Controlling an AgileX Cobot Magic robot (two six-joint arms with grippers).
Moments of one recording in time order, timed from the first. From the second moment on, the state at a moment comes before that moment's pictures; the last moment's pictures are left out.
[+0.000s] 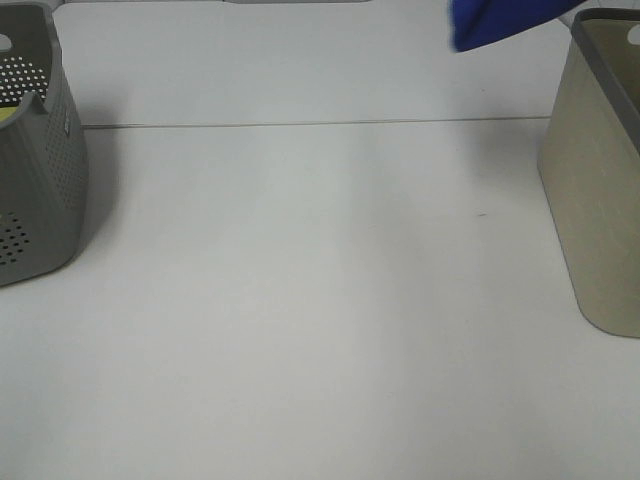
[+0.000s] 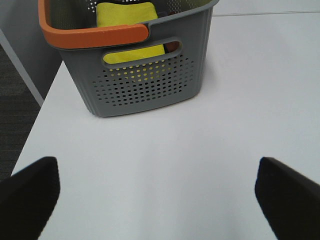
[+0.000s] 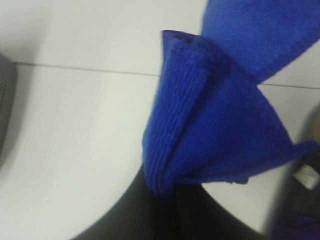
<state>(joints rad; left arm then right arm) 0.08 -0.01 -0.51 0.00 1.05 0.08 0.02 1.90 -2.19 0.34 1.21 -0.17</state>
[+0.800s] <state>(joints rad) 0.08 -0.01 -0.51 0.00 1.05 0.08 -0.29 1.79 -1.70 0.18 1.22 -0.14</state>
